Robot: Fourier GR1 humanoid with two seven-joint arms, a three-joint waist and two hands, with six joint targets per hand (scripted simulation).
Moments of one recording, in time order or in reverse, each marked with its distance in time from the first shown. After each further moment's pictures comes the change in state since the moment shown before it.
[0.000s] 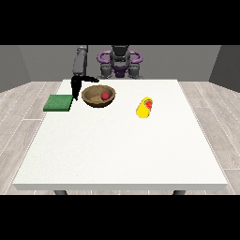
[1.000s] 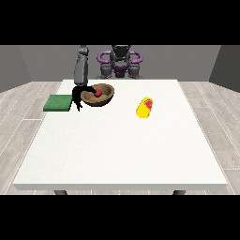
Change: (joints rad) left arm -0.051 0.058 -0.005 -0.118 0.157 0.003 0.093; right arm -0.097 -0.032 -0.119 0.254 -0.096 0.074 -0.199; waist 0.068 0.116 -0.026
